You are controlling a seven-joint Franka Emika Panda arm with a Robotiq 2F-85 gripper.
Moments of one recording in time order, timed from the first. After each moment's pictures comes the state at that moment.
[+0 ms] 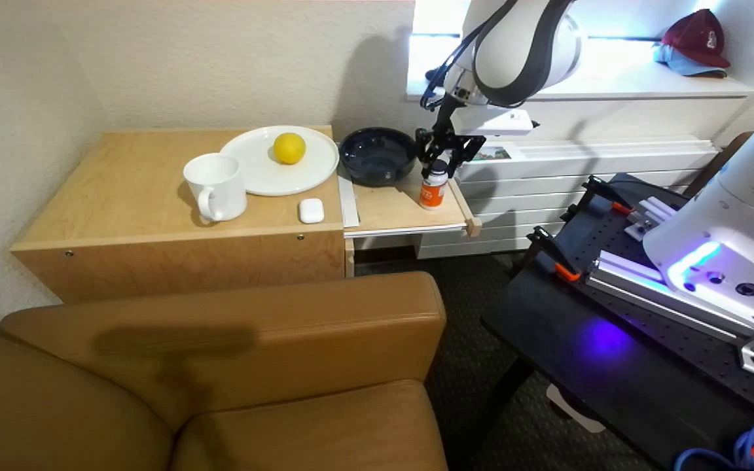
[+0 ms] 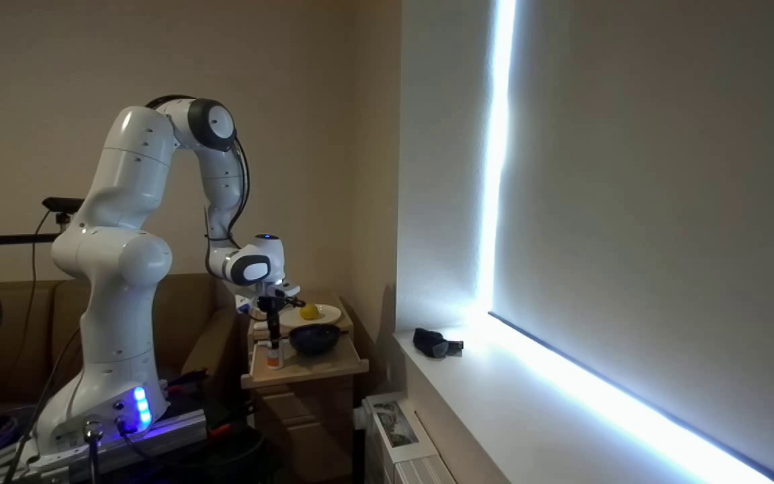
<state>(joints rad) 0.24 0.32 0.07 -2.63 0.29 3.07 0.49</state>
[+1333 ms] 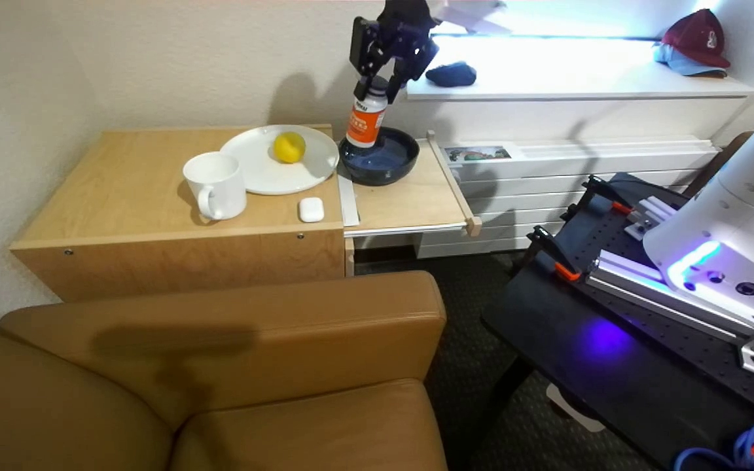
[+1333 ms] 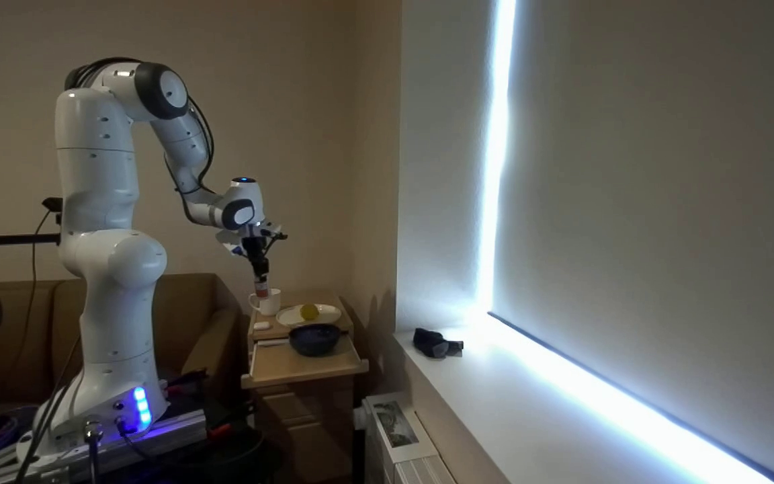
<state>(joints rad) 0.11 -0.03 0.40 -2.51 0.23 2.84 0.49</state>
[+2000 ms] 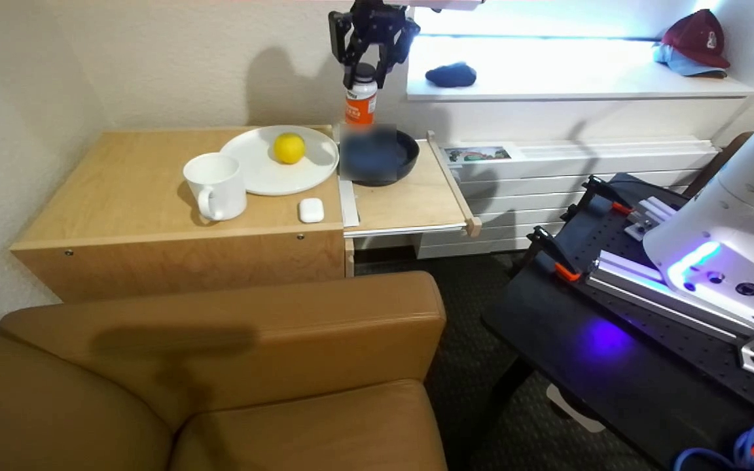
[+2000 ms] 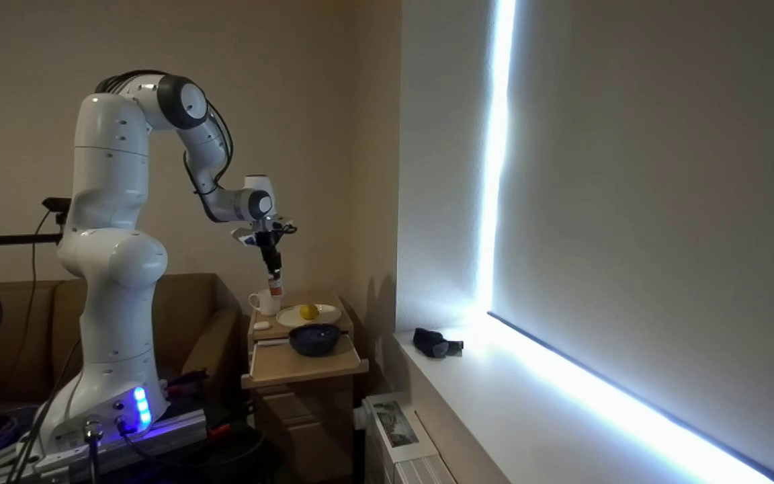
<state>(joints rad) 0.14 0.10 0.32 -2.29 -0.11 2.61 0.78</state>
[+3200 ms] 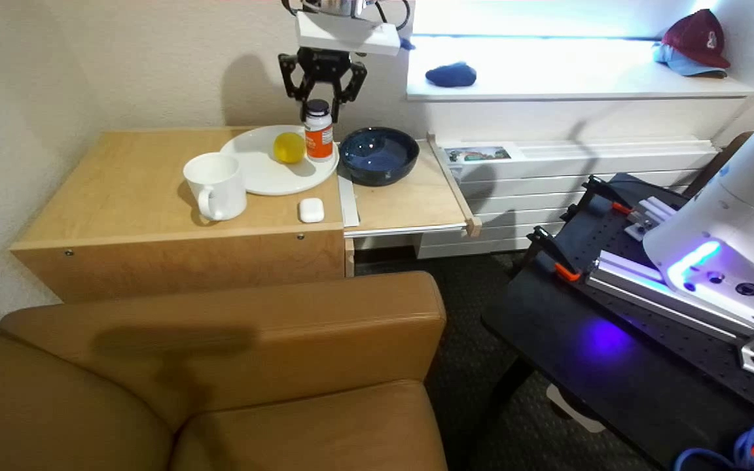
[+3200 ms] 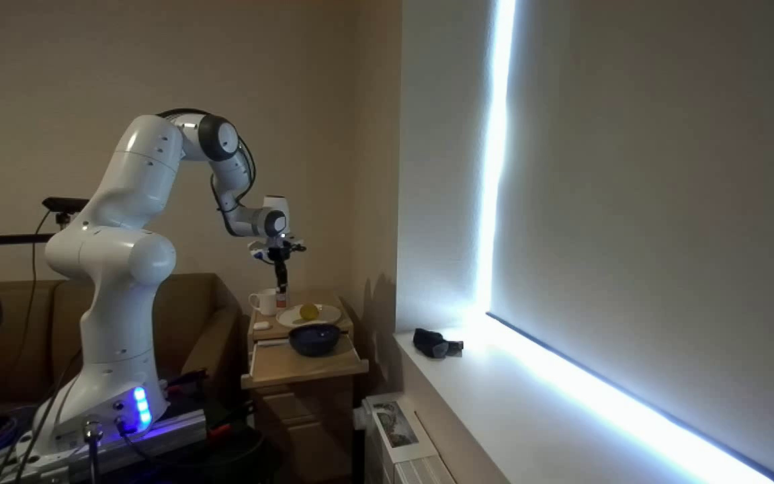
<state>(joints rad) 0.35 0.44 0.12 -1.96 -0.04 2.57 0.92</state>
